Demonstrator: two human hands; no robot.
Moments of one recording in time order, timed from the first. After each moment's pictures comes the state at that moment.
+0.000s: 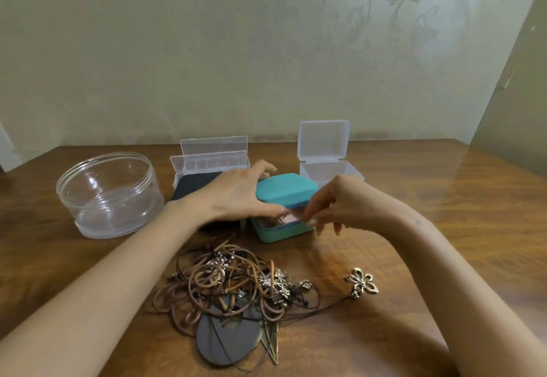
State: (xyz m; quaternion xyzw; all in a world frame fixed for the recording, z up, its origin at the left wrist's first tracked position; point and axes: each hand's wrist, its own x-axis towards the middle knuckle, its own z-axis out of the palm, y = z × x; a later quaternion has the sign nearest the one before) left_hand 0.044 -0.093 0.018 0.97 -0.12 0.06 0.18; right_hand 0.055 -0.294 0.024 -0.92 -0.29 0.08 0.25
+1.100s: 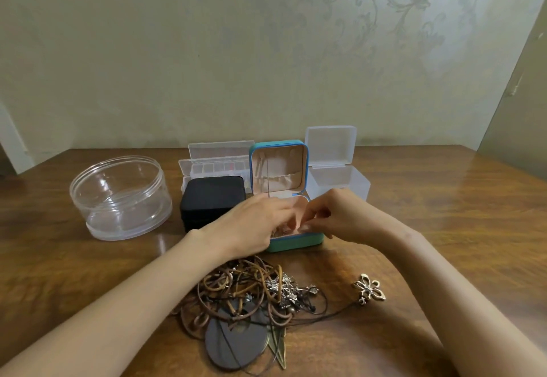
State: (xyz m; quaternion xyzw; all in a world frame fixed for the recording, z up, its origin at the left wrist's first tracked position) left_hand 0.039 -0.096 -0.019 0.93 -0.32 0.16 0.02; right_hand 0.061 -0.281 0.008 -0.92 -0.32 0.02 0.22
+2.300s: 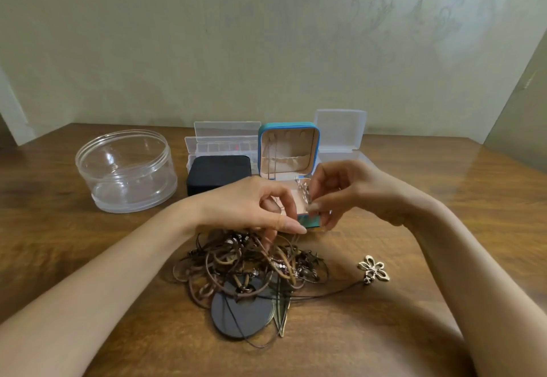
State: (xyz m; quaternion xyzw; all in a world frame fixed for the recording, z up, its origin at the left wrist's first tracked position) left_hand -0.007 -0.088 0.014 0.88 -0.19 -0.12 0.42; right_hand 0.045 -0.291 0.026 -0.78 -0.33 0.20 0.49
